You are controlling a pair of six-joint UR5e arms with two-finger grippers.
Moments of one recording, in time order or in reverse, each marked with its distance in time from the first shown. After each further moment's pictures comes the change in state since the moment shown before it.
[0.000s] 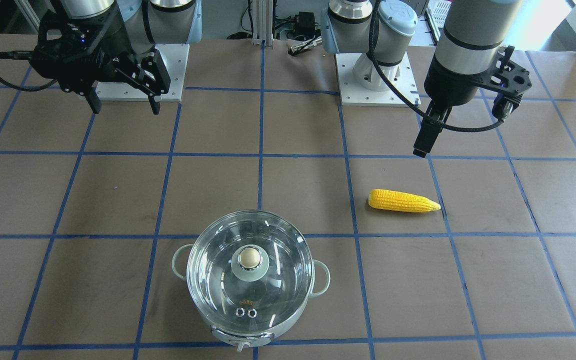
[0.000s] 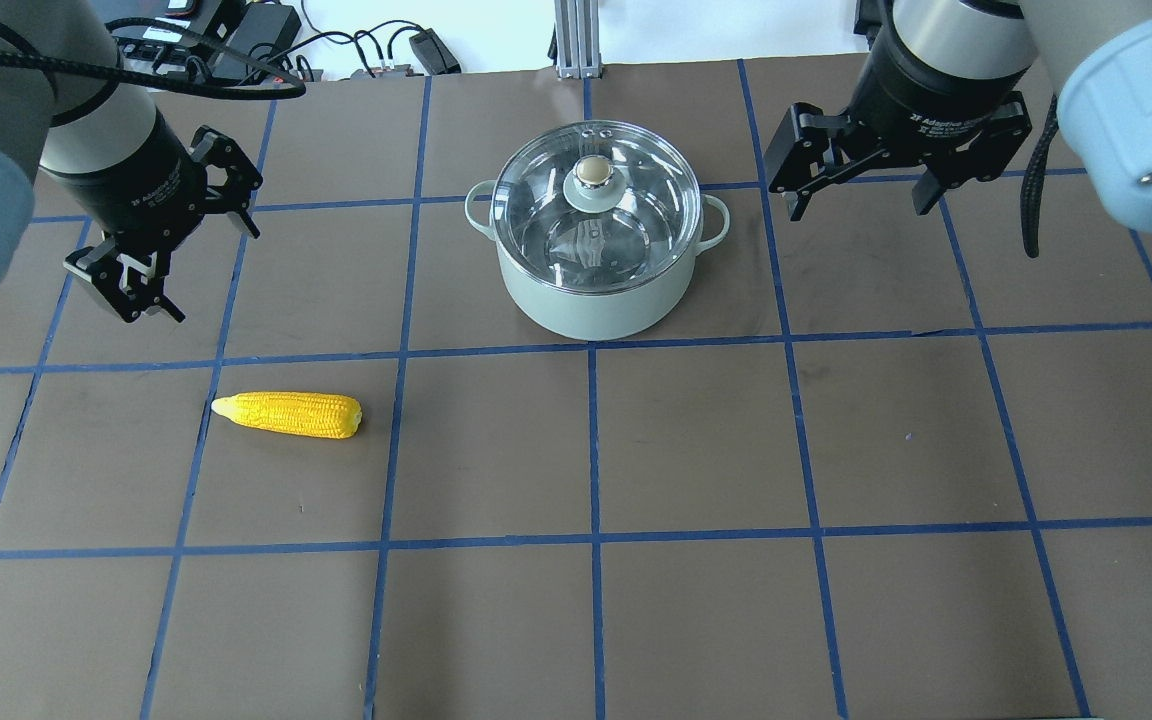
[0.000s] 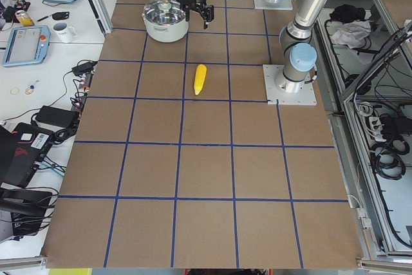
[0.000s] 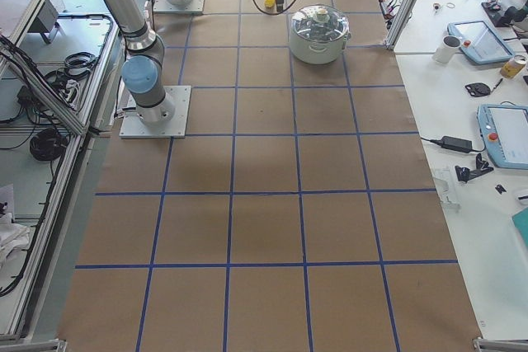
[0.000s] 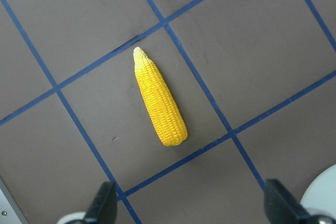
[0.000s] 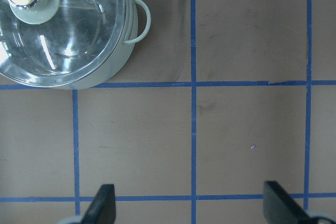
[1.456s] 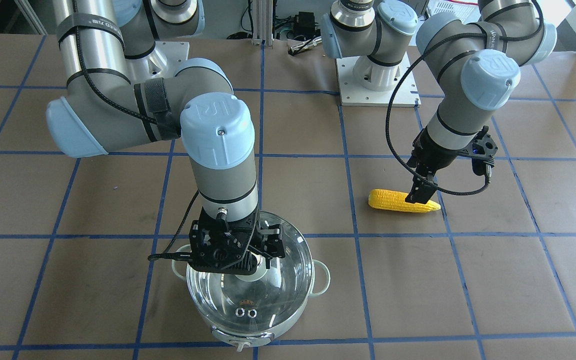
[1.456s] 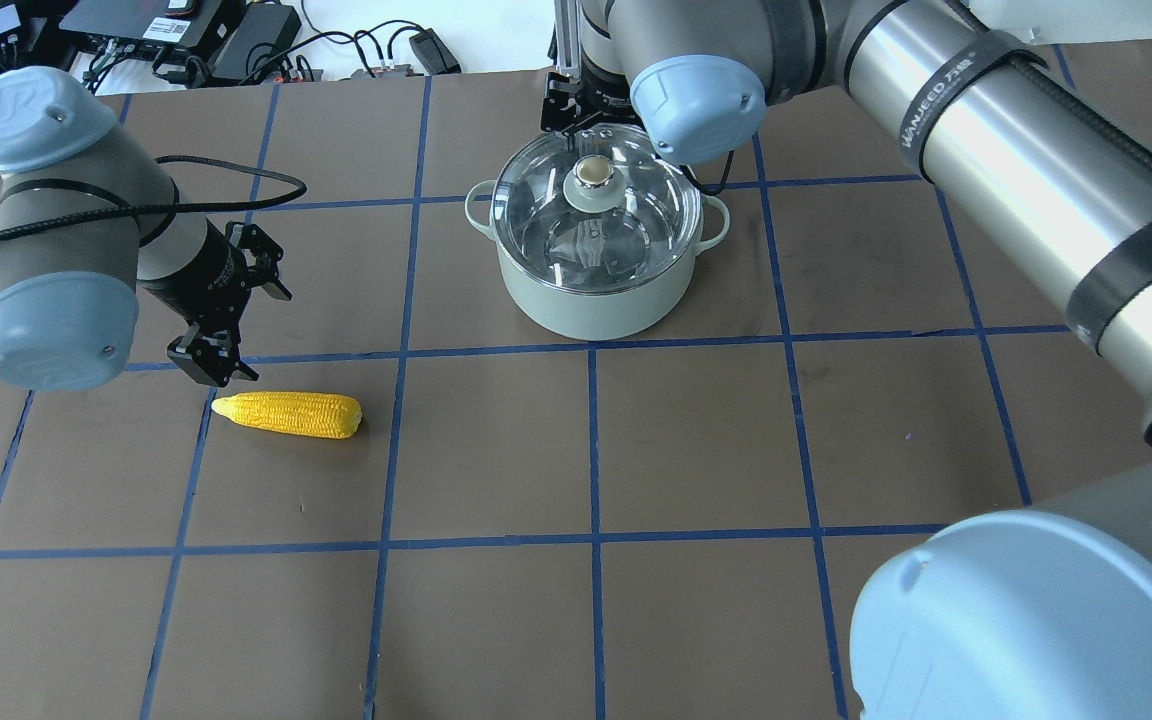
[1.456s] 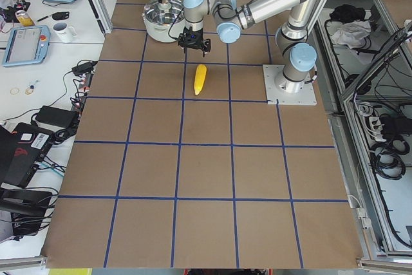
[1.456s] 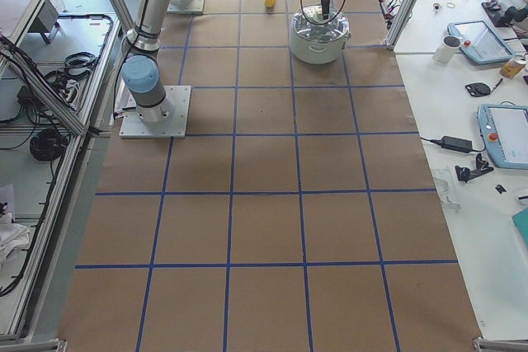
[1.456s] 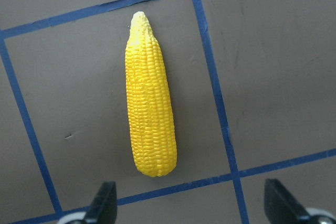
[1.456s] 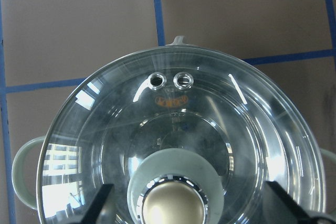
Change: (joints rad) left arm 0.110 -0.105 -0.287 0.370 -0.123 -0.193; right arm 0.232 0.586 -0.292 -0.411 -0.015 0.328
